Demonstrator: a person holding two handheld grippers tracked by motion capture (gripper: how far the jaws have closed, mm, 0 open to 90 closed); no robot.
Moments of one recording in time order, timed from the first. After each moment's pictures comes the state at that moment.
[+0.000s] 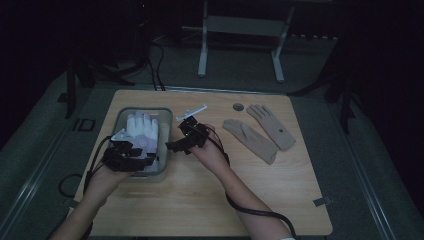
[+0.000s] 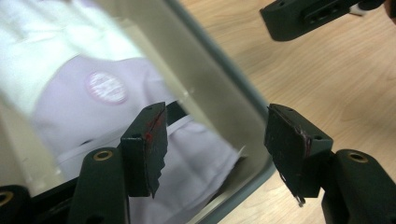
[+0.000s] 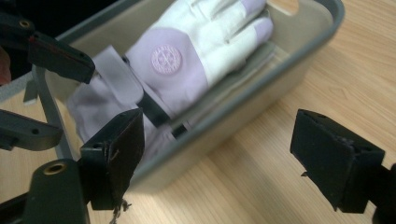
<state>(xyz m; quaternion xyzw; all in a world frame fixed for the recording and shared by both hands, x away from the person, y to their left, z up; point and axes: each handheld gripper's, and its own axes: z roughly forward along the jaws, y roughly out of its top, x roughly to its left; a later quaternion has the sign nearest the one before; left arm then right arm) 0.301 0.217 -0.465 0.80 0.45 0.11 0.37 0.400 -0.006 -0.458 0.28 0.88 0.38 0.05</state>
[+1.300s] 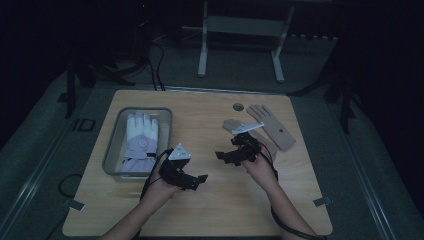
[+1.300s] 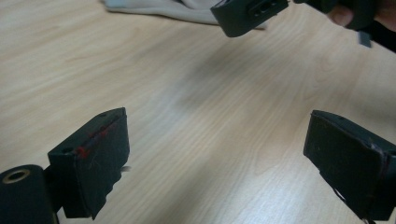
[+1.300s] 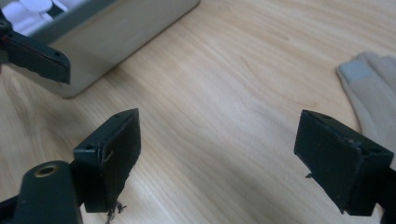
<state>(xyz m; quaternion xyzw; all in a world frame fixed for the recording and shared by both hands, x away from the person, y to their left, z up) 0.301 0.090 -0.512 0.82 0.35 0.08 0.45 0.384 -0.154 -0.483 0.34 0.86 0.38 0.09</state>
